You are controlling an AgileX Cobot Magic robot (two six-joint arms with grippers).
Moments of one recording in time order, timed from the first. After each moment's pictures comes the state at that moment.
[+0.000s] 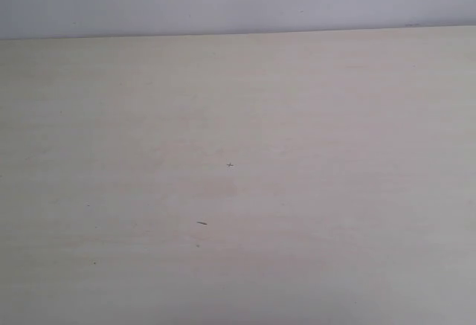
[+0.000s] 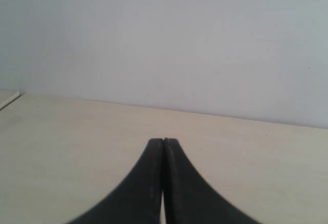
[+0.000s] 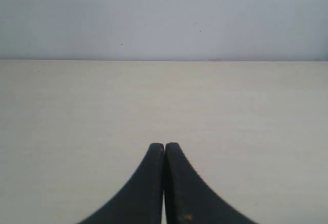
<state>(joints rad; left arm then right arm) -0.01 0.13 0.00 0.04 -0.01 -0.14 0.21 0.00 0.00 -0.08 0.30 0.09</state>
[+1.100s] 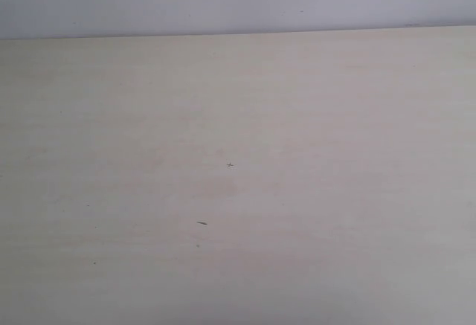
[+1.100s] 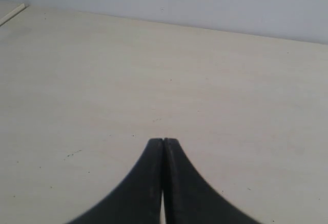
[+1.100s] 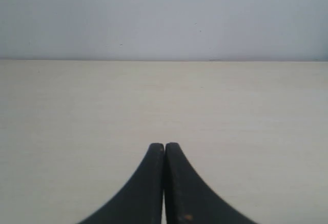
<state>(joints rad) -0.01 0.13 0.00 0.04 0.28 -0.15 0.21 0.00 0.00 -0.08 0.30 0.09</state>
